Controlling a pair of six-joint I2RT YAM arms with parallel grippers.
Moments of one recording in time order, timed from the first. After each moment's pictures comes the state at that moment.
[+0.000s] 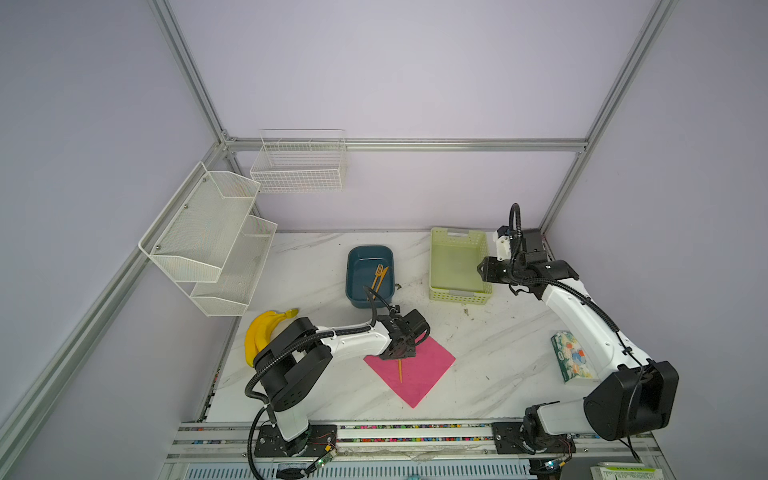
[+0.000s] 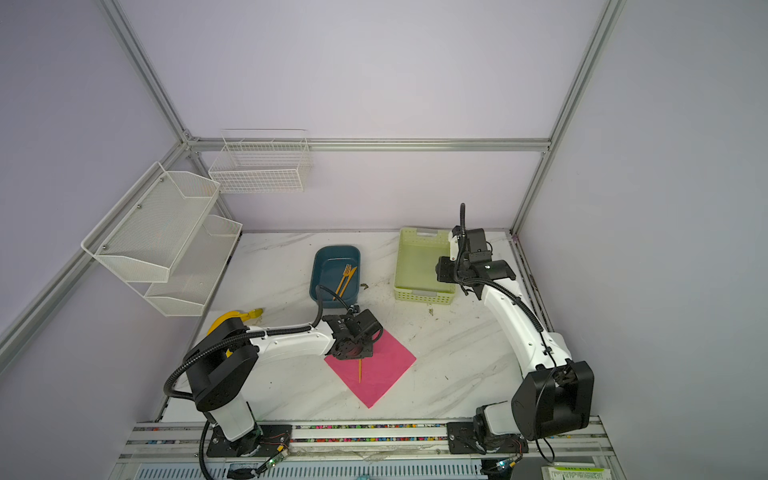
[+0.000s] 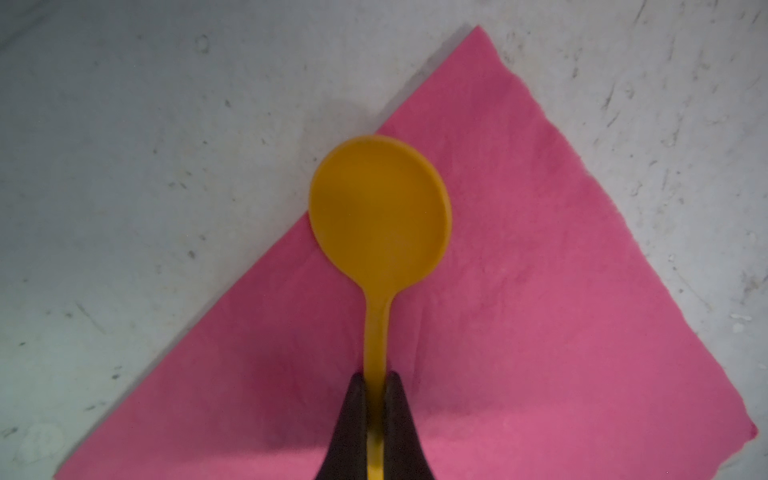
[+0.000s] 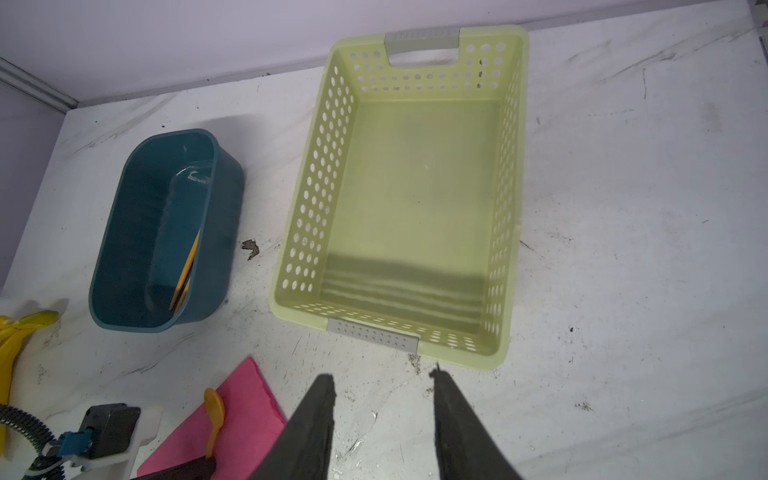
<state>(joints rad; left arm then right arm) -0.92 1.75 1.05 -0.58 -0.21 -0.96 0.21 1.40 1.29 -0.68 -0.12 0.25</state>
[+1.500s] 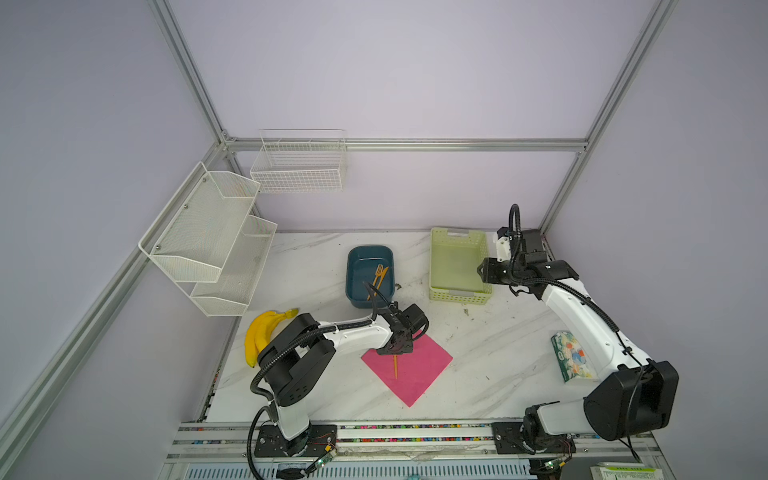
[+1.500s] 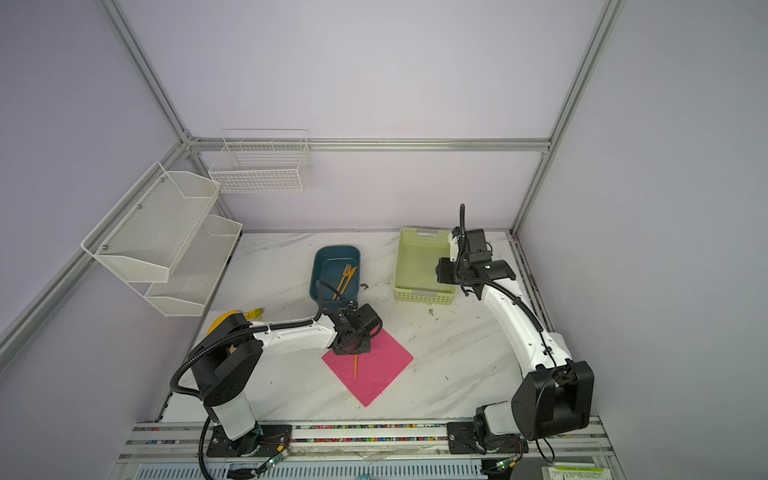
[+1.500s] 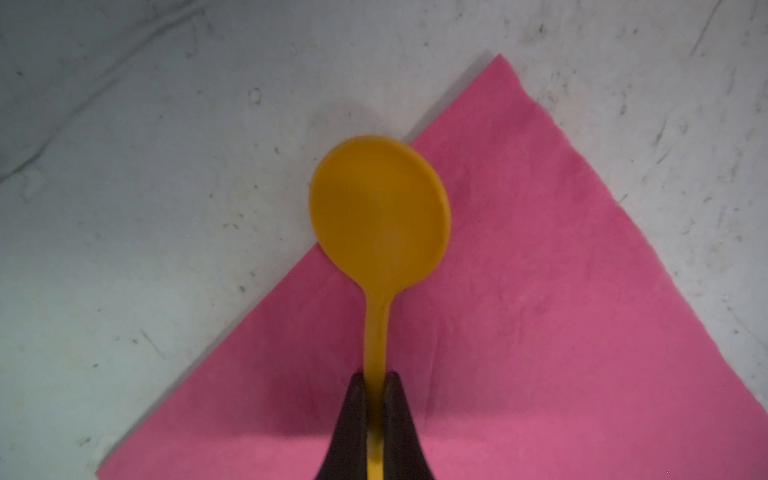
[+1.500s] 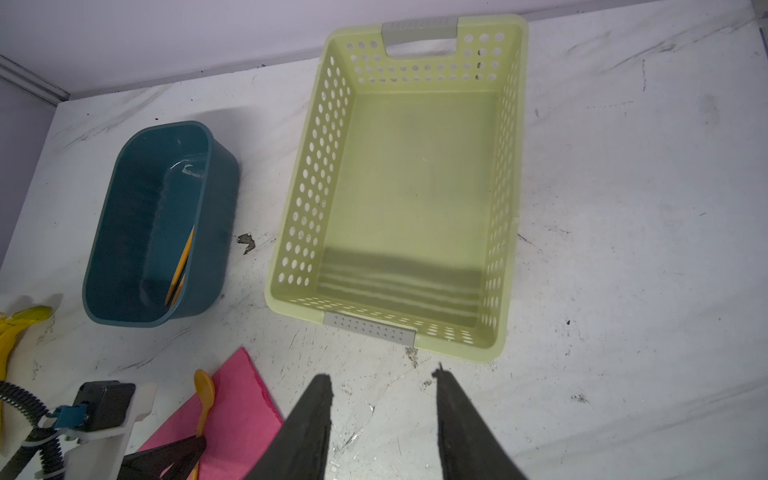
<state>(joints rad) -0.89 1.79 1.11 -0.65 -0.24 -0.90 0.21 1.40 1.29 -0.70 -0.12 0.25</state>
